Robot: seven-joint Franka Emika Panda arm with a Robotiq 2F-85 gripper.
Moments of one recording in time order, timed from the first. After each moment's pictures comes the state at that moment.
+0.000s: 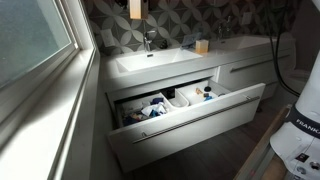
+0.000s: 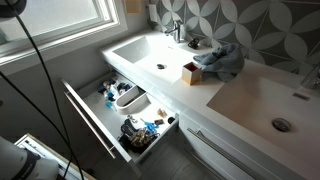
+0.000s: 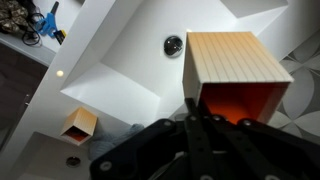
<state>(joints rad) 0.19 0.67 -0.31 -0.66 -0.04 1.53 1.19</state>
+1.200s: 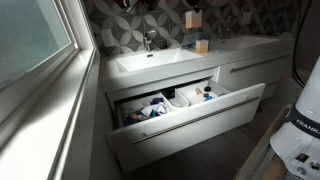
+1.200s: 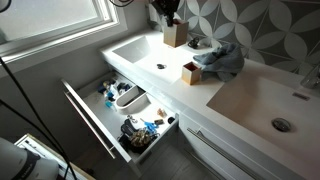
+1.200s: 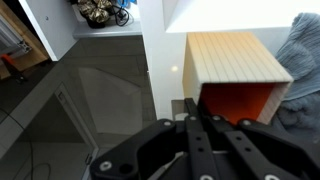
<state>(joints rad) 0.07 0.56 -0.59 -1.07 -0.09 1.50 1.53</state>
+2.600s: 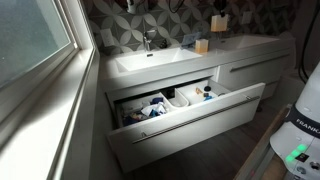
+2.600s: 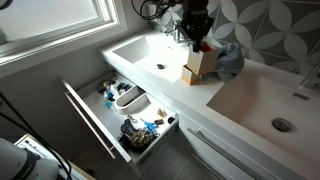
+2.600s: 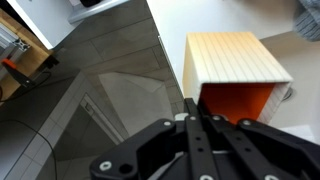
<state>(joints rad) -0.09 0.52 -0.64 -1.26 -0.08 1.64 1.58</state>
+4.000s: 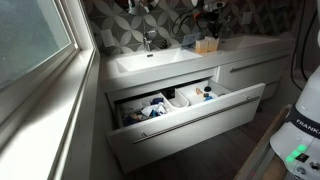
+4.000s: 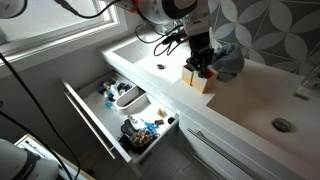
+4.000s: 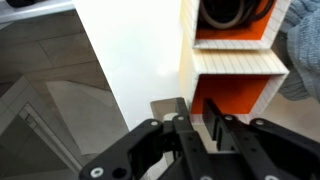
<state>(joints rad) -0.21 0.58 -0.47 -1.46 -0.10 2.08 1.51</state>
